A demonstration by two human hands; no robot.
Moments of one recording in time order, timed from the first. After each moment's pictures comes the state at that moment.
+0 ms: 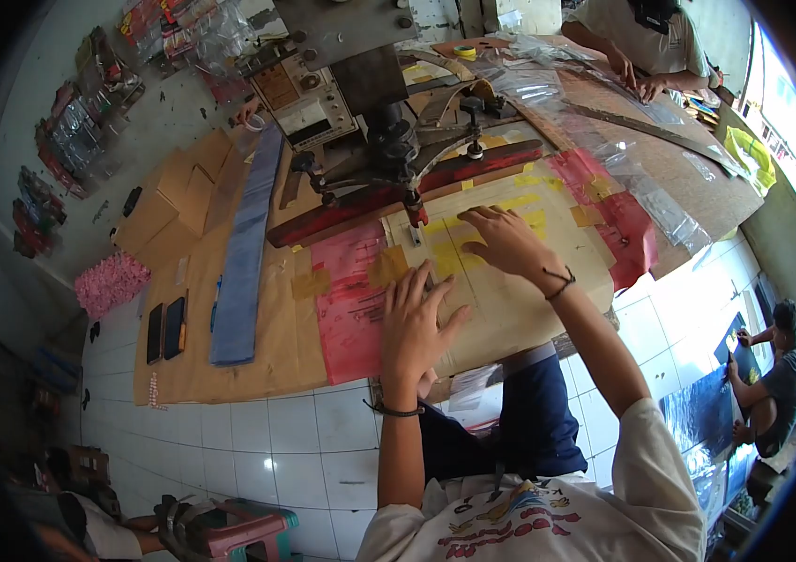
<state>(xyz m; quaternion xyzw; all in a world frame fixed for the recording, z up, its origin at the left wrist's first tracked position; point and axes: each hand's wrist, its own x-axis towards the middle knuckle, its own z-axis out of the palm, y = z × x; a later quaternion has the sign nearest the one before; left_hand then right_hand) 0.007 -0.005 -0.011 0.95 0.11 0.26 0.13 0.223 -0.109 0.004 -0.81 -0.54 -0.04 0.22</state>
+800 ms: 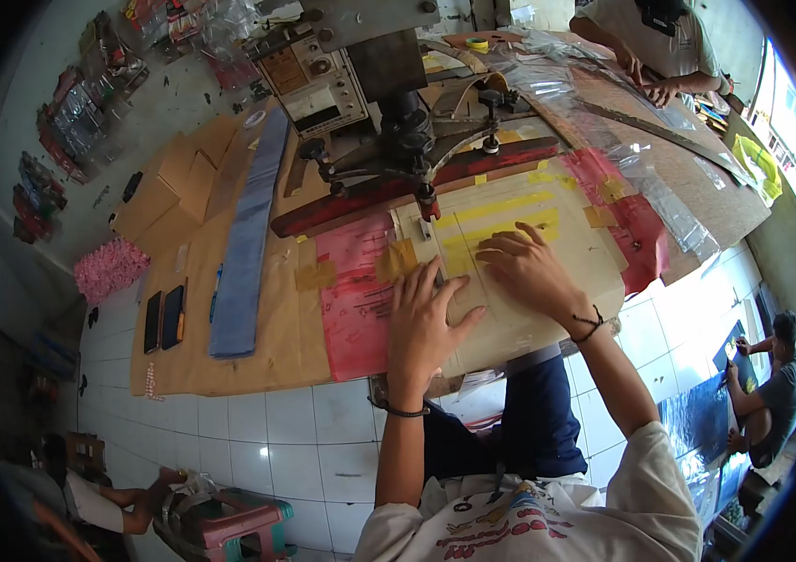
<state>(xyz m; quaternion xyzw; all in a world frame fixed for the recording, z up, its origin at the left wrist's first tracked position) 0.009 -0.005 -0.006 0.94 0.11 0.28 0.15 0.187 -0.147 0.004 -0.76 -0.60 -0.14 0.21</state>
